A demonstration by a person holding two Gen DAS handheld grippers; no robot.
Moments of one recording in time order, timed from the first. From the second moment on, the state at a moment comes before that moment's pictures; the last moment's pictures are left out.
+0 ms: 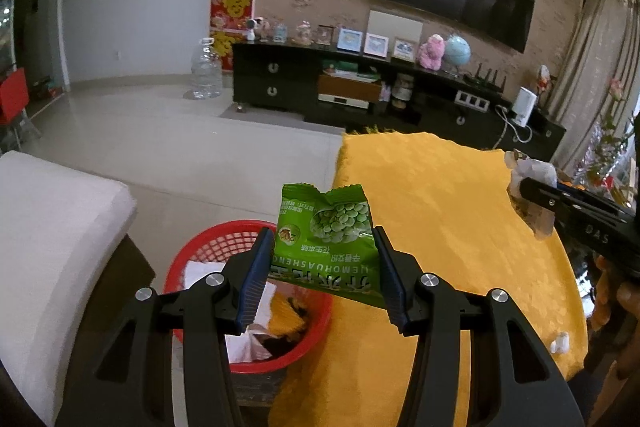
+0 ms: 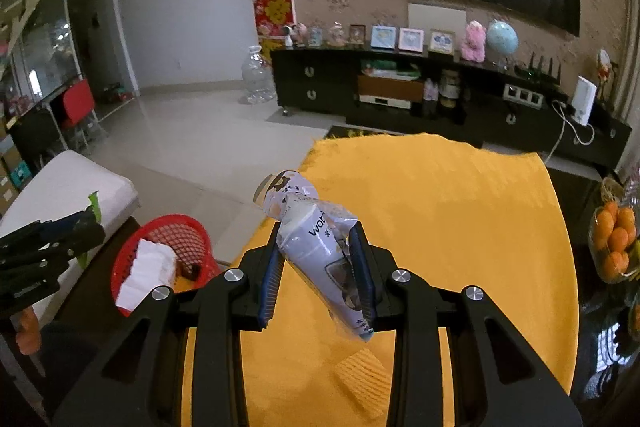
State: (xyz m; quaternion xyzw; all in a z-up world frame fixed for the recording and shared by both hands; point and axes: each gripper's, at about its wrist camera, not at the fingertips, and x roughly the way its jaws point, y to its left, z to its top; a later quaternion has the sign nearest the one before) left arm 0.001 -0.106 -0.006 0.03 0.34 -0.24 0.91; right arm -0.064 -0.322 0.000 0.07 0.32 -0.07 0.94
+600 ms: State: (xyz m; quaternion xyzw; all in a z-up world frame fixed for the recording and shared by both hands) left arm 0.018 -0.055 -0.011 0.01 0.34 -0.19 0.92; right arm -0.019 -0.243 0.011 0.05 0.33 0.01 0.94
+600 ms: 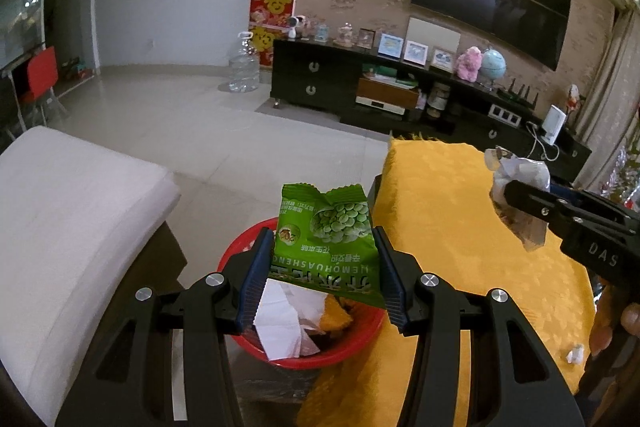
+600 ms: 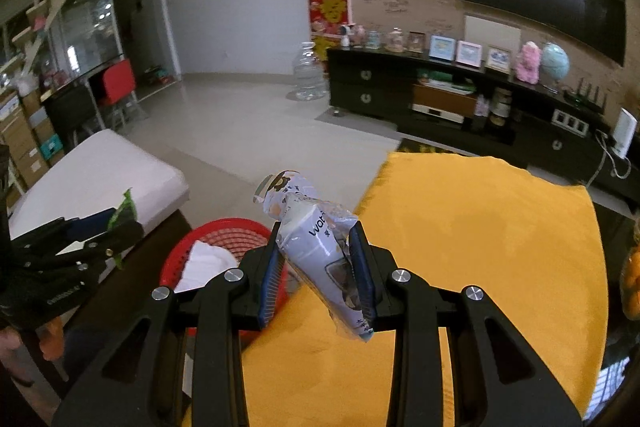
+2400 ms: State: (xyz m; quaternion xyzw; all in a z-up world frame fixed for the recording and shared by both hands) left arm 0.074 -0.030 -0.097 0.00 0.42 -0.15 0.89; right arm 0.071 -0.184 -0.062 0.09 0.41 0.08 0.90
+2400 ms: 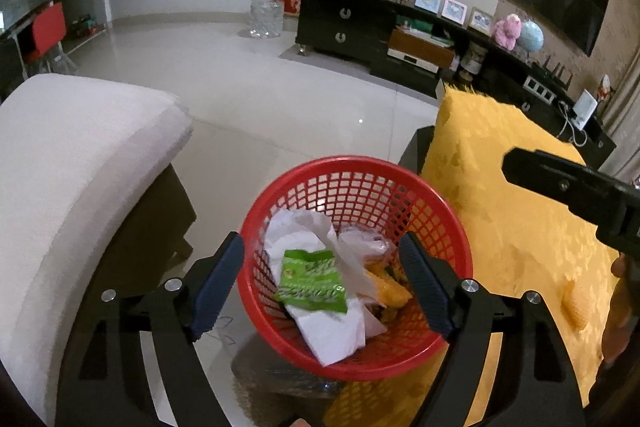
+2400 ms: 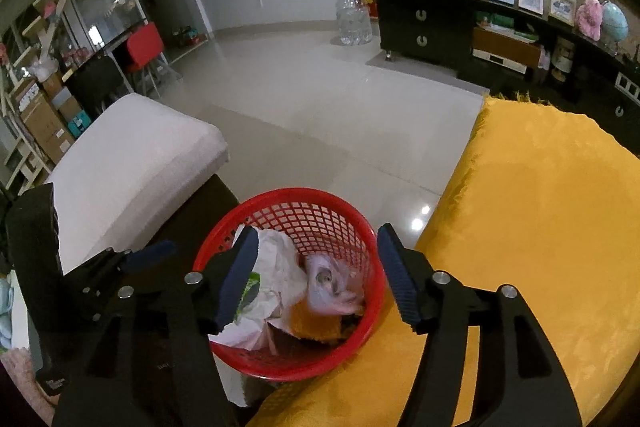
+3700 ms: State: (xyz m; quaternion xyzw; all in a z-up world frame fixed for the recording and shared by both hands) left arm -0.001 -0.150 -0.070 0.08 0.40 -0.28 0.87; right arm -0.106 -0.316 -0.051 0.06 0.36 -0.13 0.92
